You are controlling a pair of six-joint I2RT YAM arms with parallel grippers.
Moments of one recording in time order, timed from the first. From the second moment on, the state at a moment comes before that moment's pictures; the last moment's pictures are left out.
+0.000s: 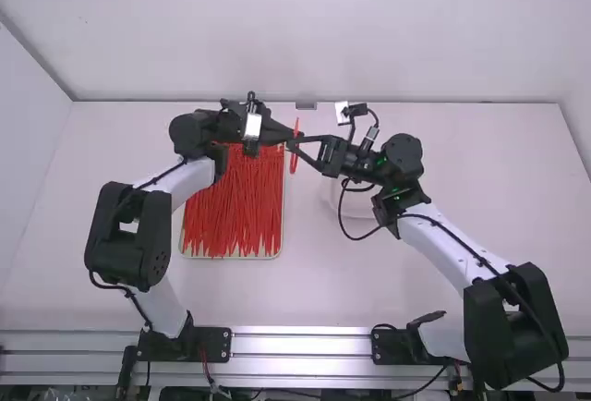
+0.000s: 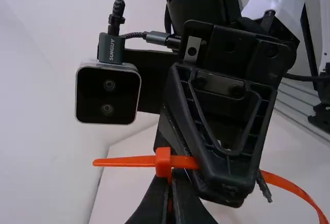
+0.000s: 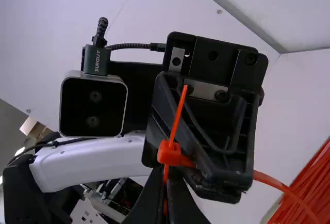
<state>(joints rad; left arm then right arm) -0.16 1.81 1.12 1.50 1.51 -0.33 0.39 1.43 0.80 0.83 -0.94 1.11</state>
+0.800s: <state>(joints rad) -0.18 1.81 1.09 1.50 1.45 -0.31 0.35 1.43 0.80 0.86 -0.97 1.14</state>
